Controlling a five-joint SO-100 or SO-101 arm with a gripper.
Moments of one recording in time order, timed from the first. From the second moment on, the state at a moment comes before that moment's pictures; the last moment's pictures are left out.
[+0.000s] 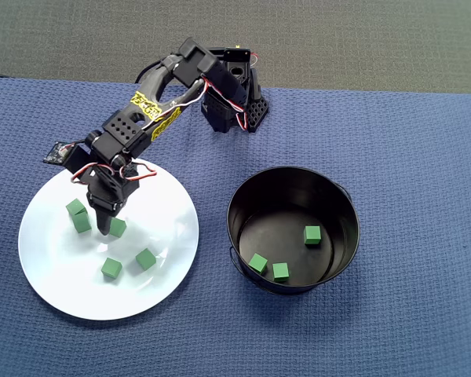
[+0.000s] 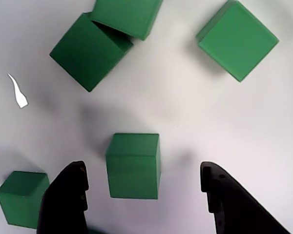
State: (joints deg) arm 40.8 60.9 69.8 71.5 -22.4
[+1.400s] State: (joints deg) arm 40.8 57.2 65.2 70.9 -20.9
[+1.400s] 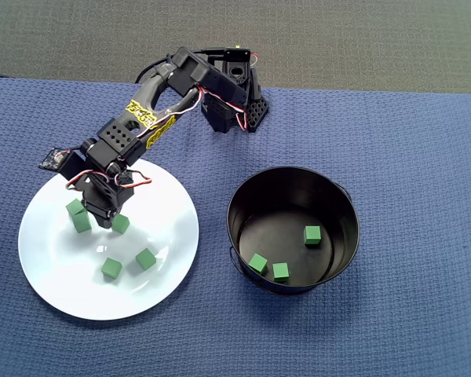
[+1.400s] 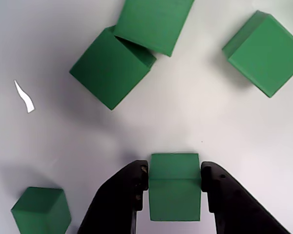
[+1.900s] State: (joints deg) arm 41.2 94.6 82.8 75.3 -16.4
